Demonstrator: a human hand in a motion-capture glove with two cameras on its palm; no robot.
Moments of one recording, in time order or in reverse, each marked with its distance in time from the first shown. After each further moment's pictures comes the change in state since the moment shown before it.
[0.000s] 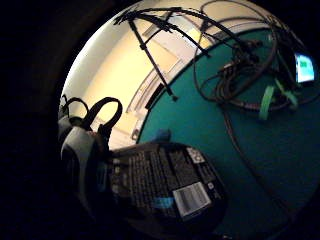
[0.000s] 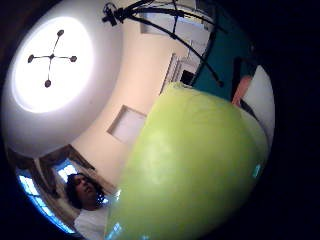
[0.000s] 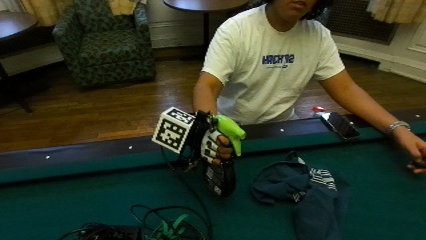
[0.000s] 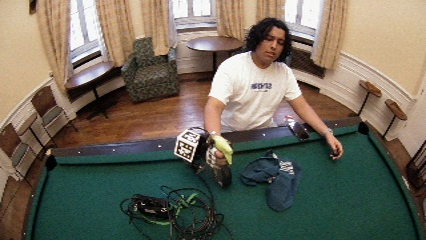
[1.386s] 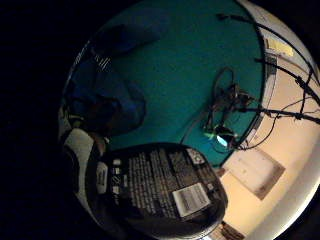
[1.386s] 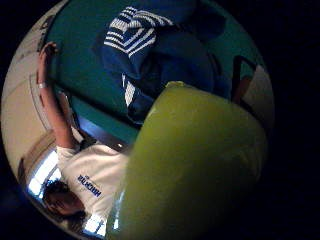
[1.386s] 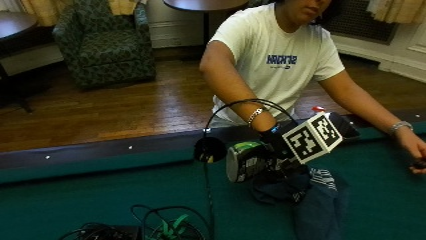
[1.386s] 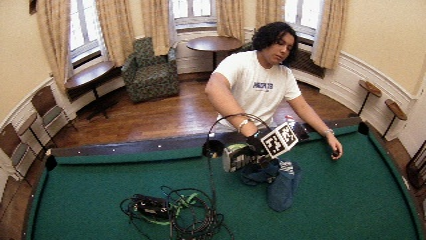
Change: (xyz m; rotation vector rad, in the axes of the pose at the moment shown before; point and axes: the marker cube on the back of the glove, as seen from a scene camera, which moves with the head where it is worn) arm -0.060 0.044 0.185 -1.320 1.290 -0.349
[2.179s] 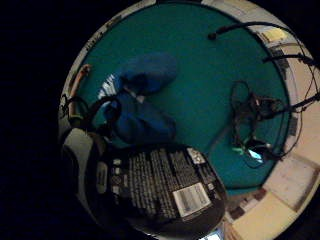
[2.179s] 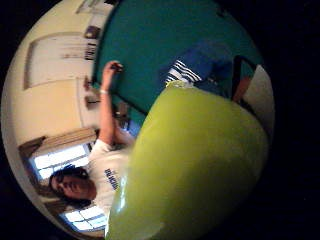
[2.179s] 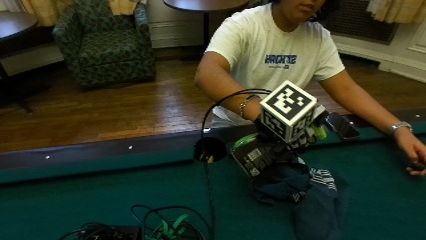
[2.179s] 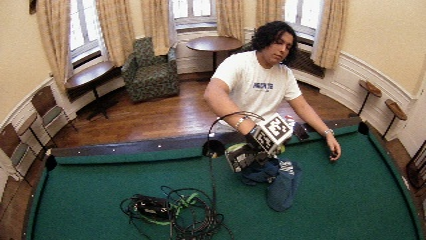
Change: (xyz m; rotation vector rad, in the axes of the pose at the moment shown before) arm 0.023 0.037 -0.058 0.428 -0.540 -0.059
